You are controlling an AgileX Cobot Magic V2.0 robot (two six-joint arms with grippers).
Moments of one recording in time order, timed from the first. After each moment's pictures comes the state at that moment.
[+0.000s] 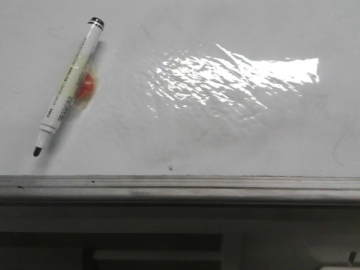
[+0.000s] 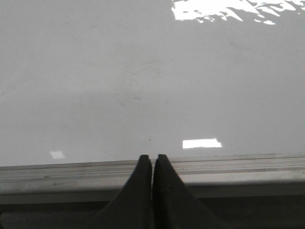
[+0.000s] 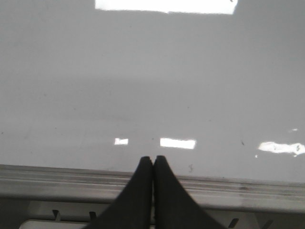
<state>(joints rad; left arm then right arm) -0.08 0.00 0.00 0.14 0.34 -0.06 -0.09 -0.01 0.01 -0.15 0.34 0.06</state>
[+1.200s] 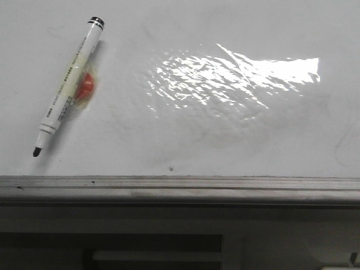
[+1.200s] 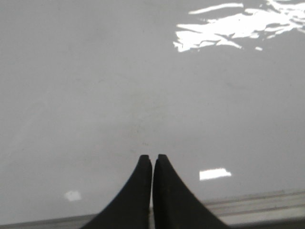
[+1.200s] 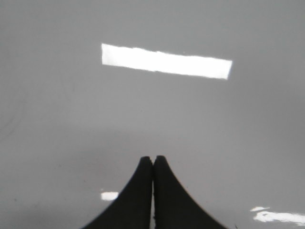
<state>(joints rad) -0.08 0.00 0.00 0.24 0.19 -0.06 -0.09 -0.01 0.01 -0.22 0.11 0.06</state>
